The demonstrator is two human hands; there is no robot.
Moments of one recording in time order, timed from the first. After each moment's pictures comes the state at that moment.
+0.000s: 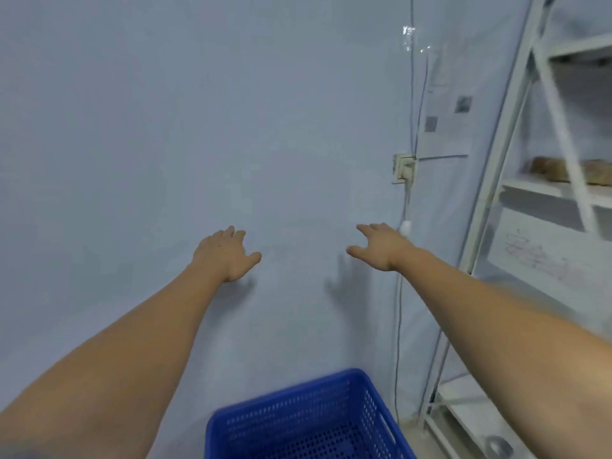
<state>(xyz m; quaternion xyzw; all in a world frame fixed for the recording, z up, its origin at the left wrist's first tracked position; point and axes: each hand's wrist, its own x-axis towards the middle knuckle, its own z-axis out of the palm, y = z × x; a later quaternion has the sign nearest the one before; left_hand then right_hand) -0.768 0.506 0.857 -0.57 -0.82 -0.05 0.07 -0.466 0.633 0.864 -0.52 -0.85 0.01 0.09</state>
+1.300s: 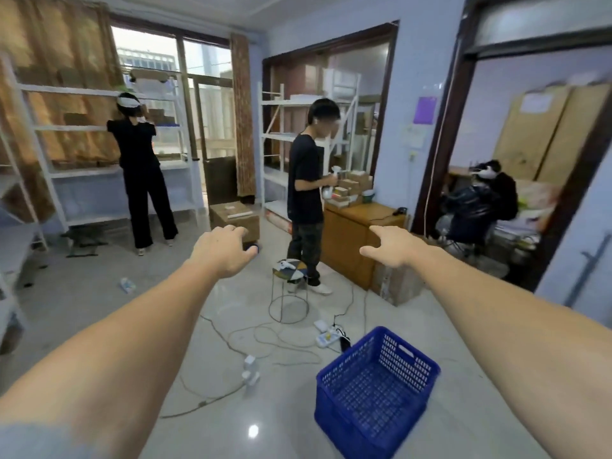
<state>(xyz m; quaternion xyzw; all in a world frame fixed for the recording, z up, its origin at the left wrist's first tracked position) 0.000 -0.090 0.858 -0.99 0.02 -0.13 -0.05 0.019 -0.440 0.867 -1.00 -0.02 -0.03 0.07</state>
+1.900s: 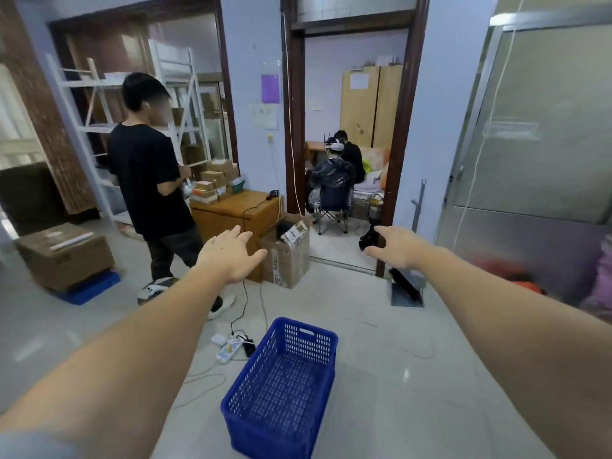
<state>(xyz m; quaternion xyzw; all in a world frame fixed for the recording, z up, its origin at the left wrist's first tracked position) 0.143 -0.409 0.822 -0.96 0.28 -0.07 -0.05 -0.022 -0.723 0.834 -0.97 0.23 -0.03 0.09</state>
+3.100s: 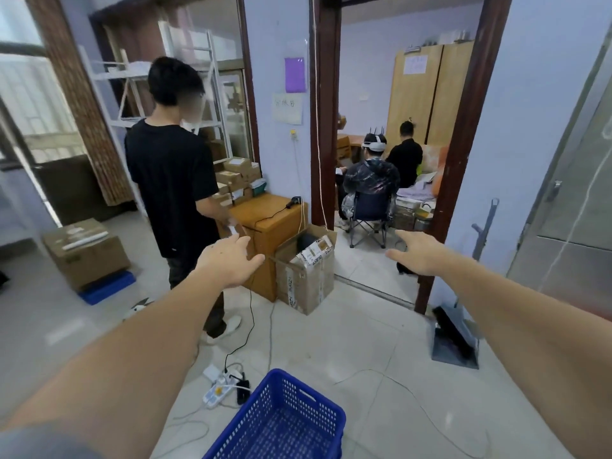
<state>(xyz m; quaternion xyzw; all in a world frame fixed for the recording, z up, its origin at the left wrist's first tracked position) 0.446 -0.699 0.798 -0.98 0.18 -0.05 -0.06 0.316 -1.070 0.807 -0.98 0.18 -0.01 0.12</state>
